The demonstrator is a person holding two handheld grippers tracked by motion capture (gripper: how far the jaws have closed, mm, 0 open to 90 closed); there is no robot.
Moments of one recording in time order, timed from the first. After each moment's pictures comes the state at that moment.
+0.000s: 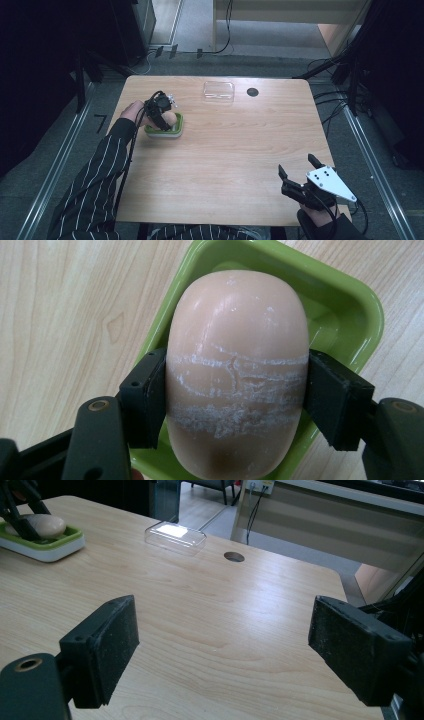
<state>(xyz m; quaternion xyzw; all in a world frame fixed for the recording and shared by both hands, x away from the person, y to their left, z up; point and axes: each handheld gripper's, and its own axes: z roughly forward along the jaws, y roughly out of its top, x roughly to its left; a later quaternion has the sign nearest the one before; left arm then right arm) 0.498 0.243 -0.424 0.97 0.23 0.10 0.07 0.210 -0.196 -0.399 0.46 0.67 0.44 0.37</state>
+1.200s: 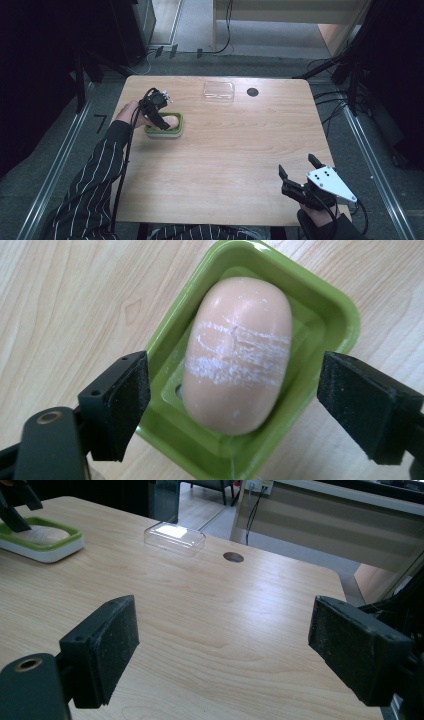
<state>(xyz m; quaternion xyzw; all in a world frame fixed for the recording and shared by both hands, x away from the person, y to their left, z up) 0.484 0.252 -0.401 0.94 0.30 0.11 0.10 0.210 -0.196 -0.398 0.46 0.67 0.44 0.37</state>
